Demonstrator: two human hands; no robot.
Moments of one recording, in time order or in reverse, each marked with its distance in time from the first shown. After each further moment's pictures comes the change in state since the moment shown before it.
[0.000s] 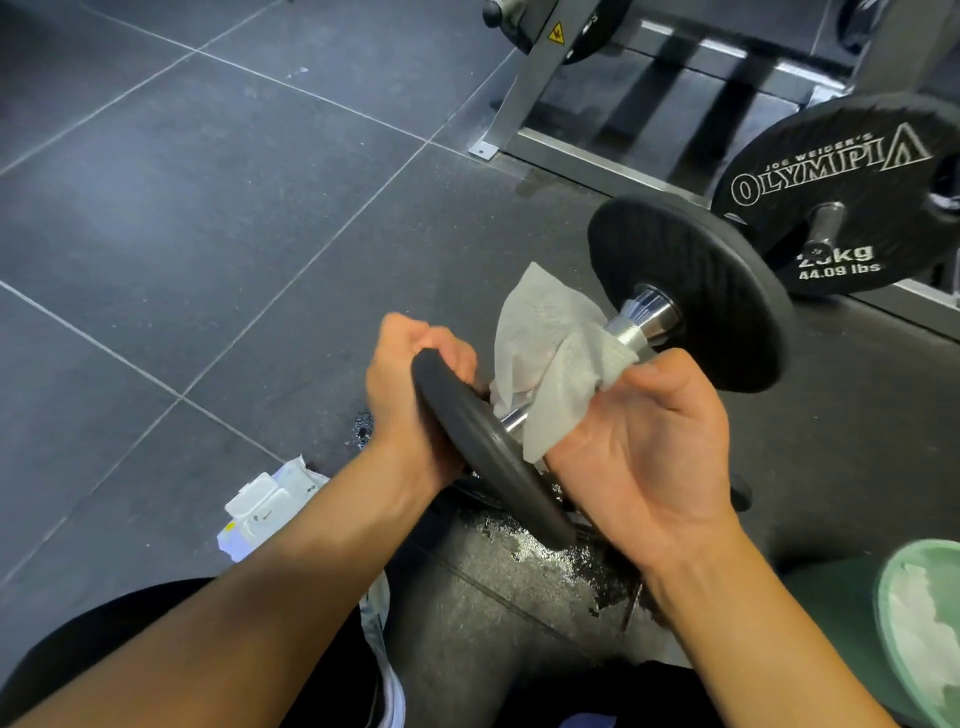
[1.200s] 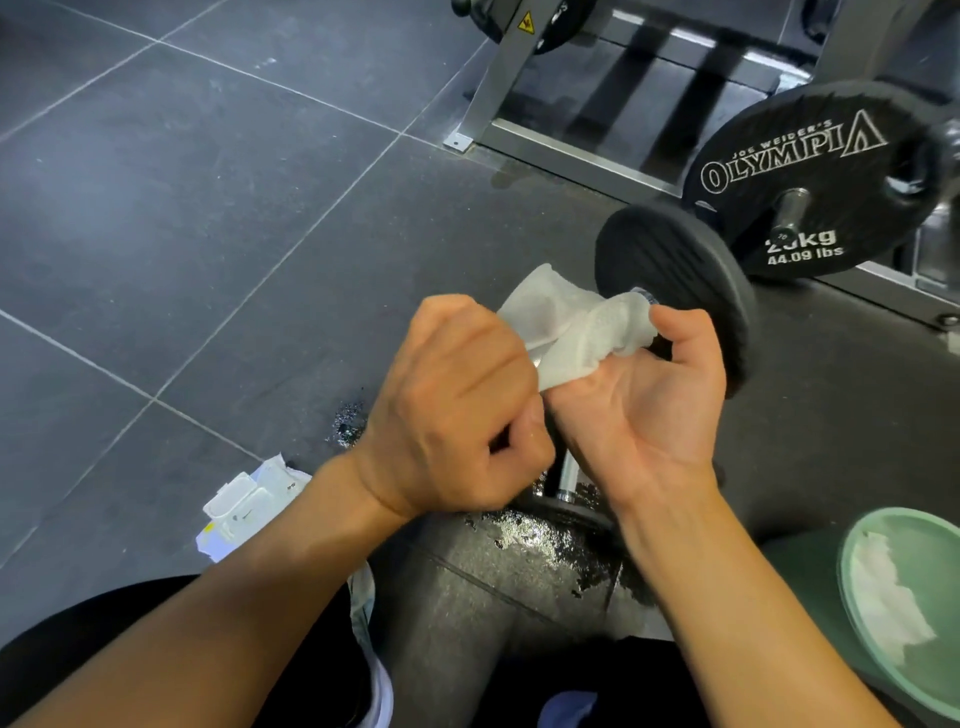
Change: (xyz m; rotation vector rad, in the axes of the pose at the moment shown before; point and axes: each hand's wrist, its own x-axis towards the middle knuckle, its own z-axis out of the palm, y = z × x) left_hand -0.024 0.002 0.002 1.057 -0.536 1.574; right_hand 0.005 -0.021 -0.012 0.266 0.124 -0.144
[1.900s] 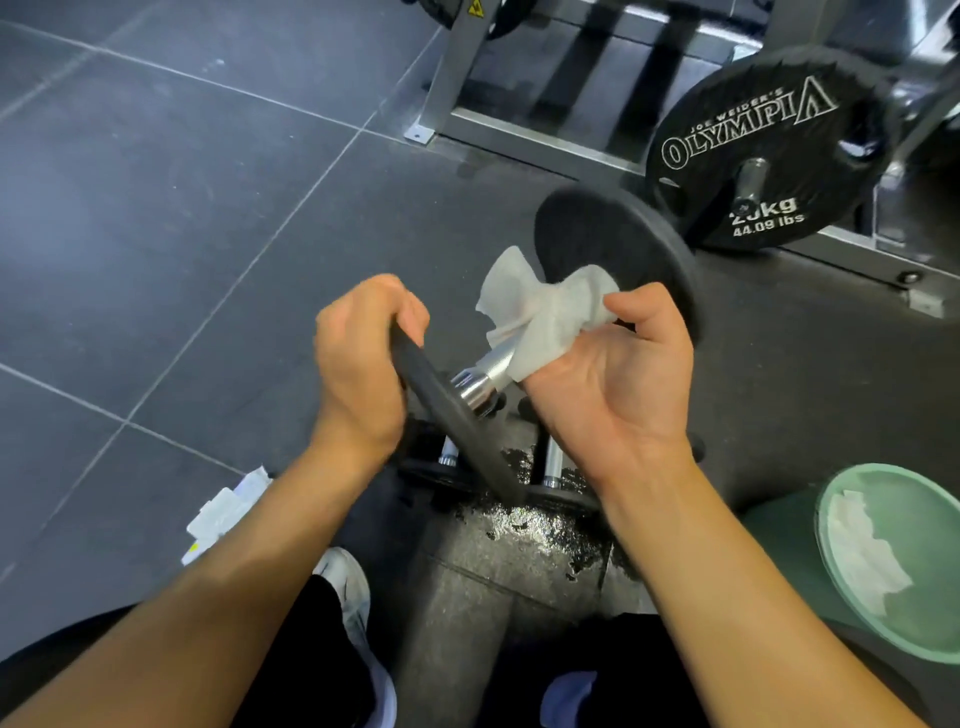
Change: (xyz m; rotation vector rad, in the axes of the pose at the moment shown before) left_hand 0.007 -0.018 0.007 -0.690 0.218 -0.933; right_hand 0.001 -0.009 0.000 -0.028 -0.039 -0.017
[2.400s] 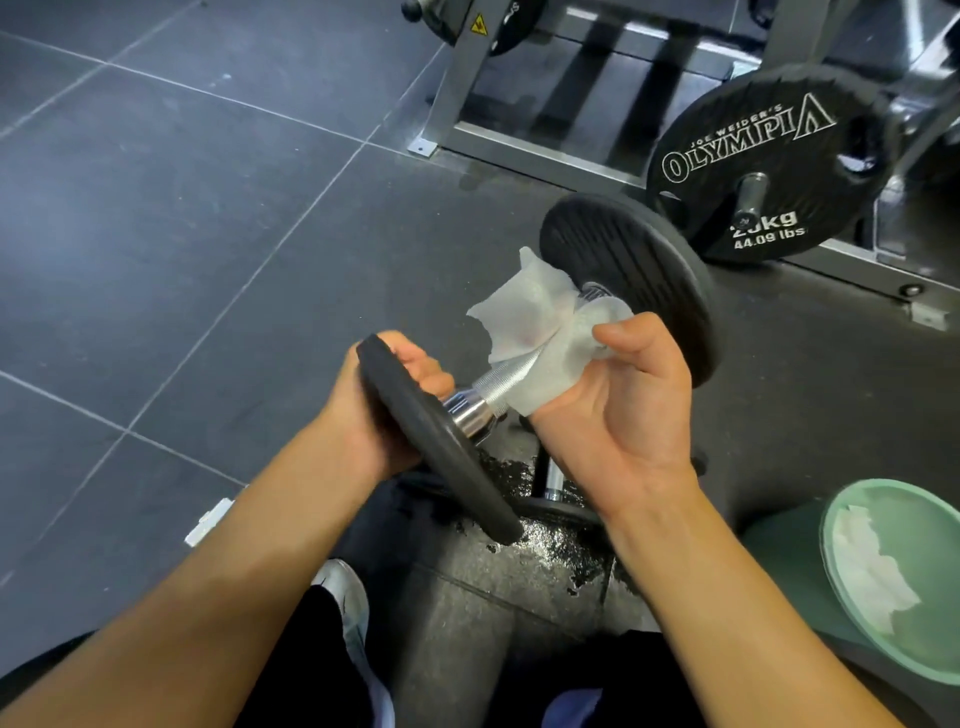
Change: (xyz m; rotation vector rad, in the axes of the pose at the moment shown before) left_hand 0.015 -0.025 0.001 -0.532 0.126 -0.855; right_hand -0.004 0.003 0.002 -0.084 -0.114 0.016
